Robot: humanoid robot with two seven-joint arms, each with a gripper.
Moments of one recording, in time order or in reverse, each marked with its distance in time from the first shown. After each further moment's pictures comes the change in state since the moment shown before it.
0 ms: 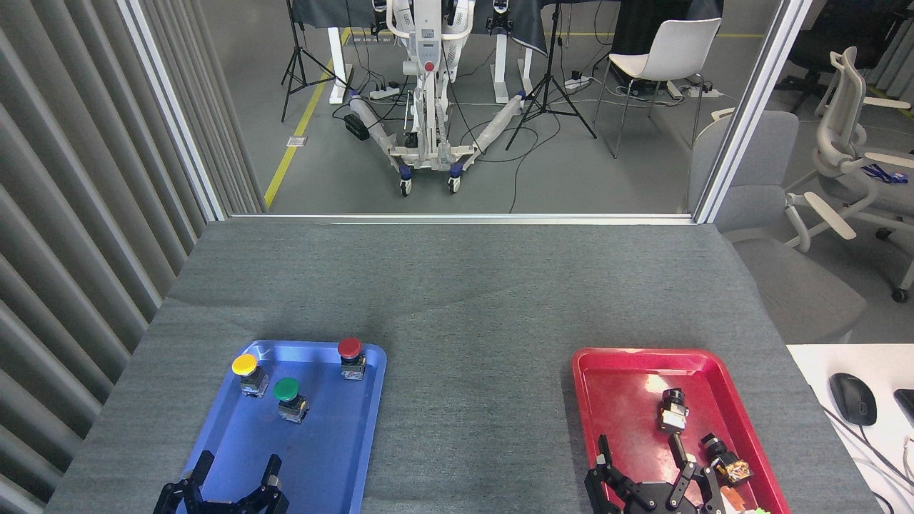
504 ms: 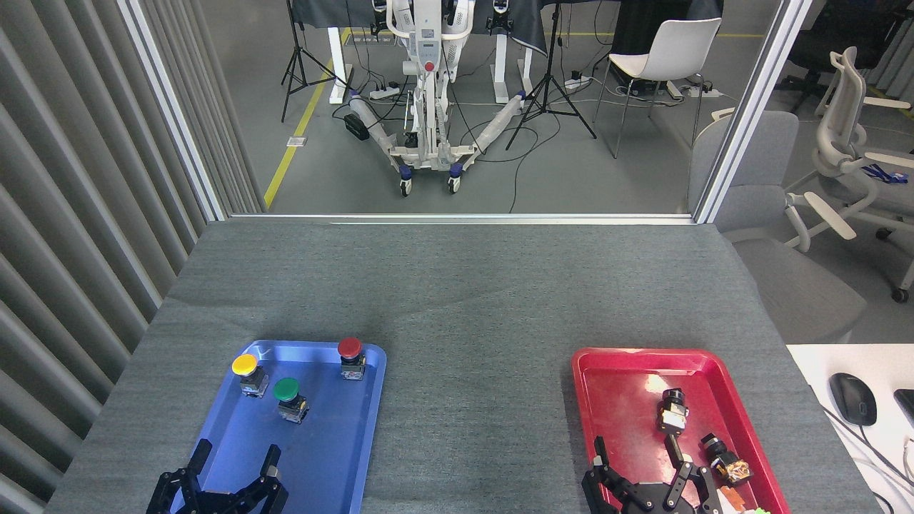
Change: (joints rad) left arm -0.001 0.001 -0.002 -0.049 -0.008 0.003 0.000; right arm 0.001 0.001 0.002 0.000 -0.002 -0.013 -0.001
